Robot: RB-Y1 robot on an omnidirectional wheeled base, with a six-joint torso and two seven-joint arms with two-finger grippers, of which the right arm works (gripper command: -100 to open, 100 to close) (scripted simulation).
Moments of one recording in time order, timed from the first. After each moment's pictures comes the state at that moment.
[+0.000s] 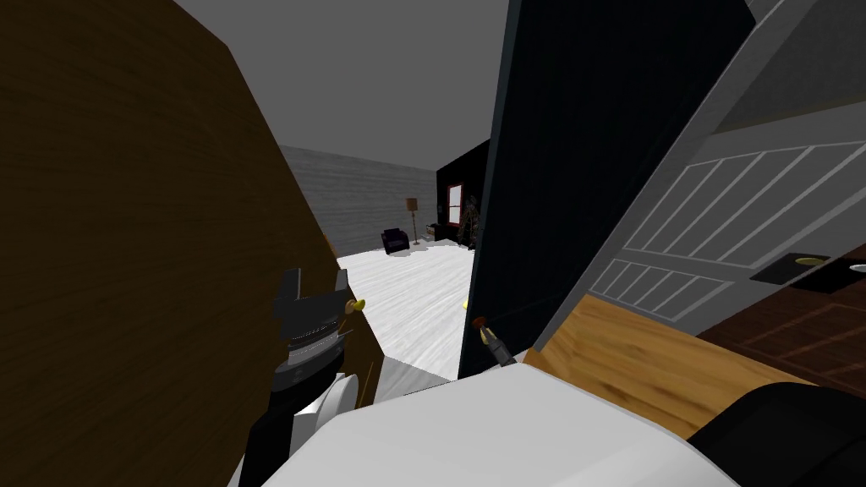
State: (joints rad) arm 0.35 -0.23 0.06 -0.98 0.15 -1.04 0.36
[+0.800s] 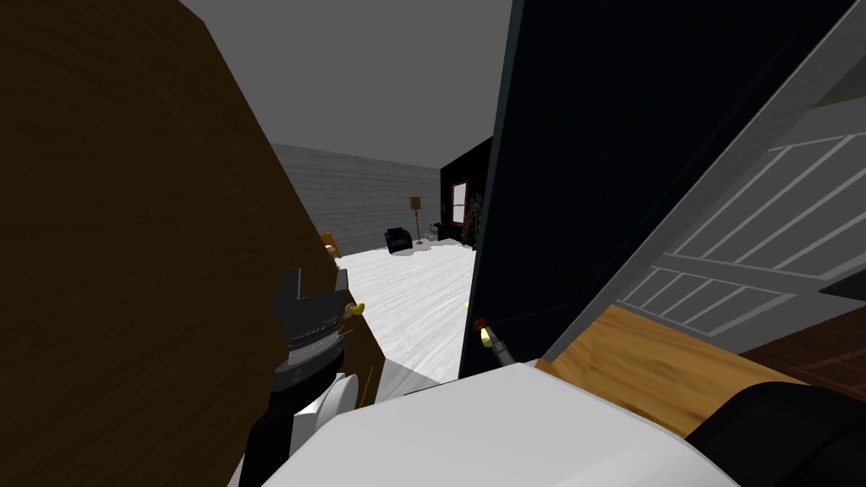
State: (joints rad) arm 0.39 -0.20 0.07 -1.01 0.07 -1.04 0.16
